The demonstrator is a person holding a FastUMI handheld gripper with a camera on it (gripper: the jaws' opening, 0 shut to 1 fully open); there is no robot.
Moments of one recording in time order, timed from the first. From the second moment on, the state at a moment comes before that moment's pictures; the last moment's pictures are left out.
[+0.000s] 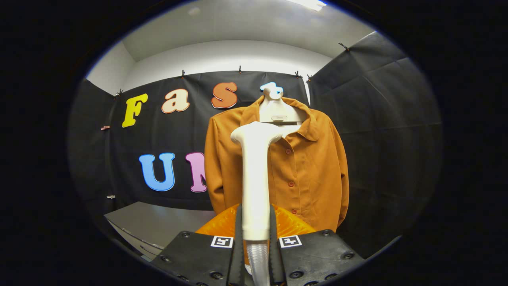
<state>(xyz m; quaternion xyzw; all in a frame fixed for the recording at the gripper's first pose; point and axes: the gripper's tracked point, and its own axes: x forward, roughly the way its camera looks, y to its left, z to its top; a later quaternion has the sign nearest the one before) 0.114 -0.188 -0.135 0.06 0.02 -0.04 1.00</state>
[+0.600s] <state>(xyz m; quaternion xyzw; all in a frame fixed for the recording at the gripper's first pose) 0.106 -0.241 -0.242 0.11 0.06 -0.02 0.99</state>
